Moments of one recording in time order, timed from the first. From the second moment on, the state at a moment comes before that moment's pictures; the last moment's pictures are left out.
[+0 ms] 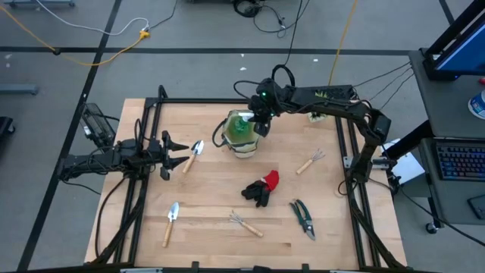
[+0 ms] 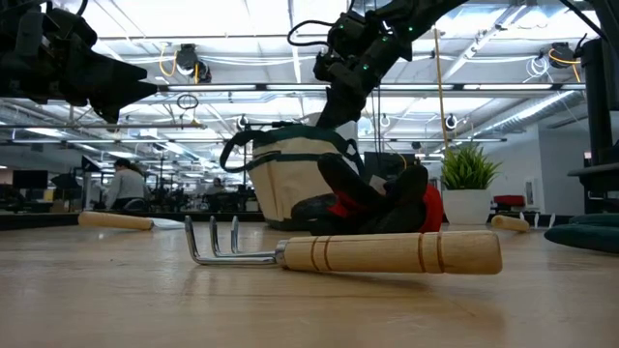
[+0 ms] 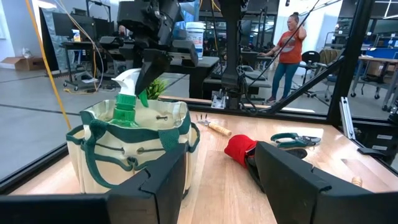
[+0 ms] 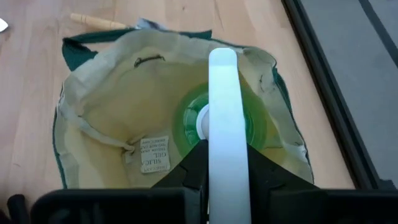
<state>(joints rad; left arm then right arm) 0.08 0.01 0.04 0.00 -0.03 -0.06 -0.46 1.78 1.49 -0.54 -0.24 -0.20</state>
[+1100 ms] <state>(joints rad) 0.08 0.01 0.04 0.00 -0.03 -0.06 -0.46 1.78 1.49 -0.56 -0.24 -0.14</state>
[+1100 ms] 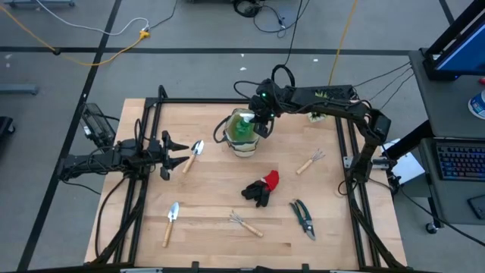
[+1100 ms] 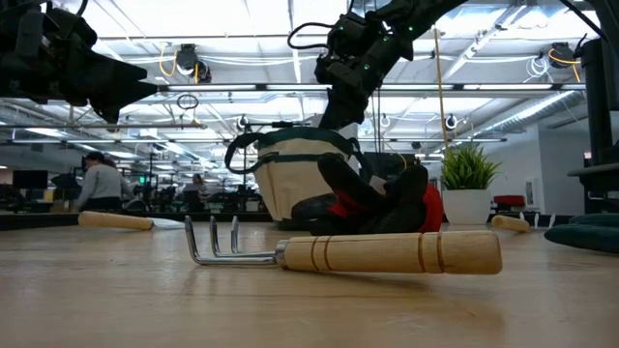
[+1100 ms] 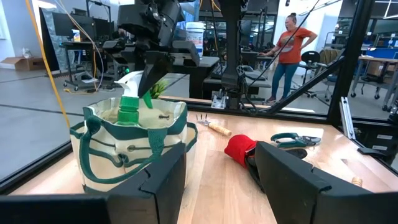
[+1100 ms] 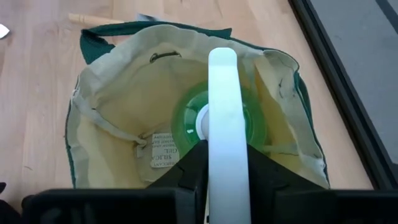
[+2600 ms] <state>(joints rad) 0.08 0.01 0.04 0.00 -0.03 -0.09 -0.24 1.46 1.49 -0.48 0.18 -0.36</state>
